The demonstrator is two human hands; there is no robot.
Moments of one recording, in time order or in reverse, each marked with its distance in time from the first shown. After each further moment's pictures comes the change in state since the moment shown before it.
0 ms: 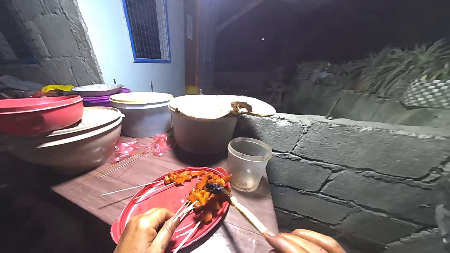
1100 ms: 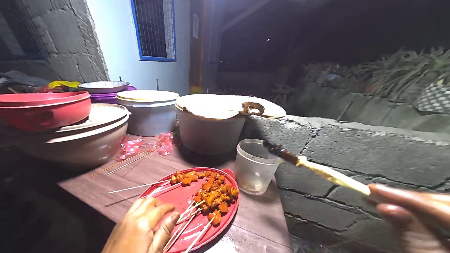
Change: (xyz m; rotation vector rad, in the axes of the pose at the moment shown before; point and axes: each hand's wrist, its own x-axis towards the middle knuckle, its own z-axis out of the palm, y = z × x) left_hand 0.002 0.006 -0.026 0.265 0.022 0.072; right_hand 0.058 0.035 -0.051 -0.197 0.126 -0.019
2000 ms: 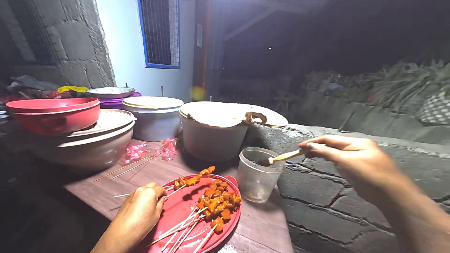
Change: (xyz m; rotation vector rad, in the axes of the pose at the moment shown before) left_hand 0.048 -0.042 0.008 0.155 -0.211 -0.223; right_hand 0.087 0.101 0.052 0.347 -0.307 0.531
